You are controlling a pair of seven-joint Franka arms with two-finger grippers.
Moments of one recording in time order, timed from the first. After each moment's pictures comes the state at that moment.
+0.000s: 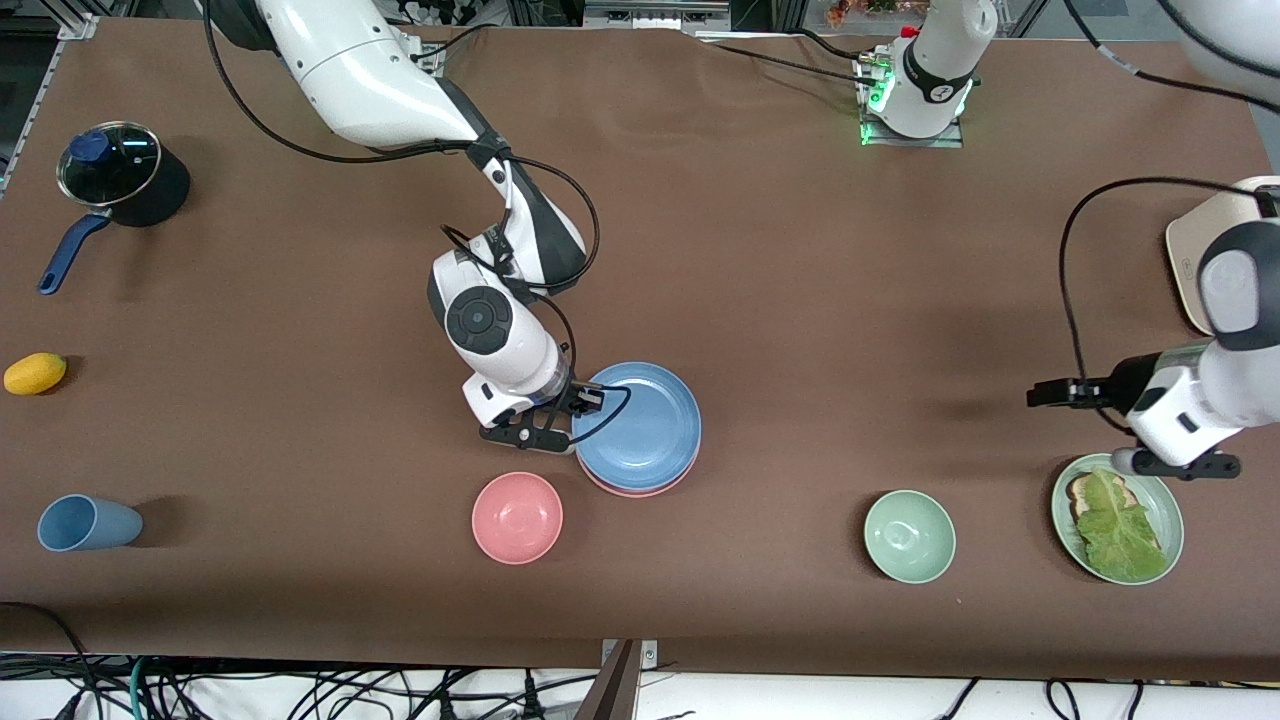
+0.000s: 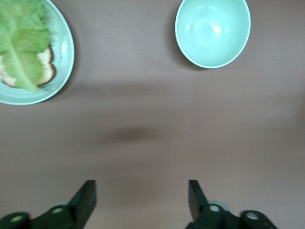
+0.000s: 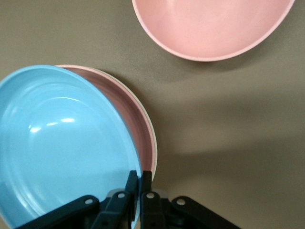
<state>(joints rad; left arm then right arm) 0.03 0.48 0.09 -1.37 -0.16 1.66 0.13 0.54 0.81 0.02 -1.34 0.13 2.27 0.67</state>
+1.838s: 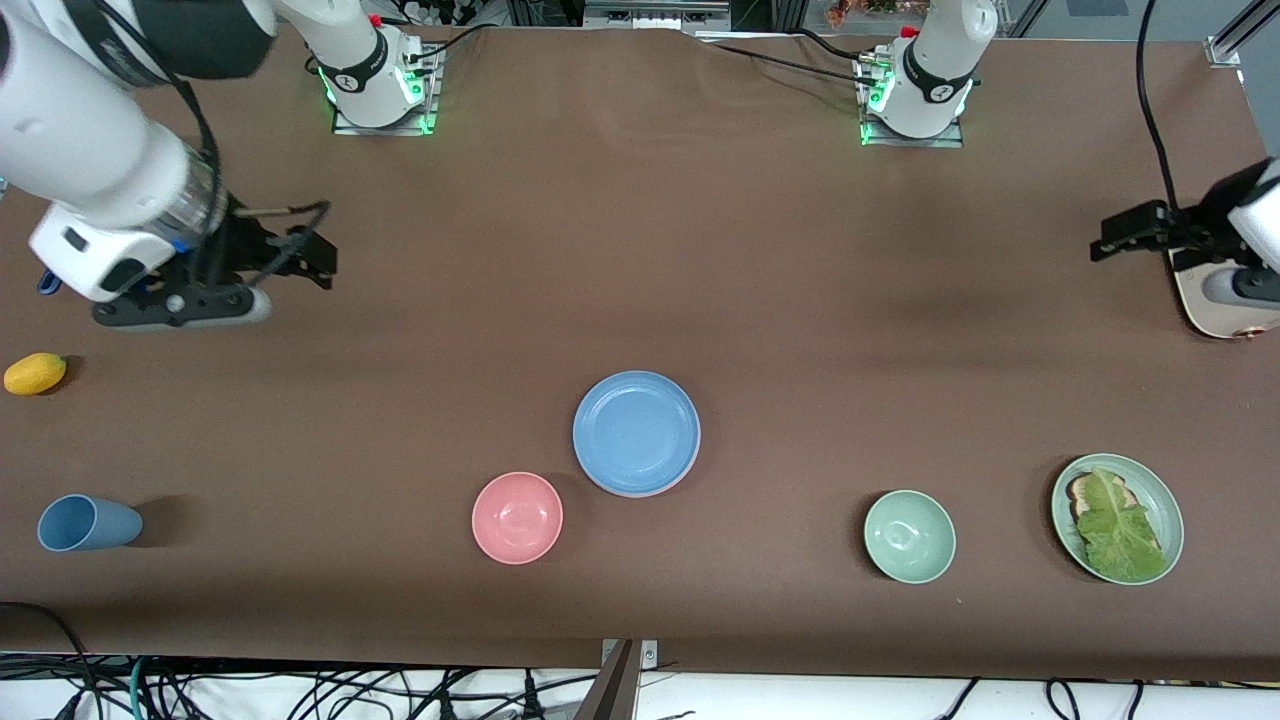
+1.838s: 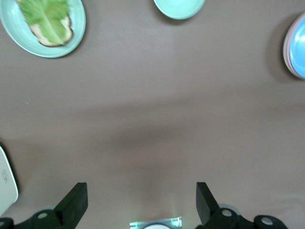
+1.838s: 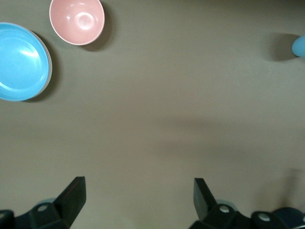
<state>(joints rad) -0.02 0.09 0.06 -1.51 -0.08 1.41 0.13 0.50 0.22 -0.30 -1.34 0.03 1.48 0.08</state>
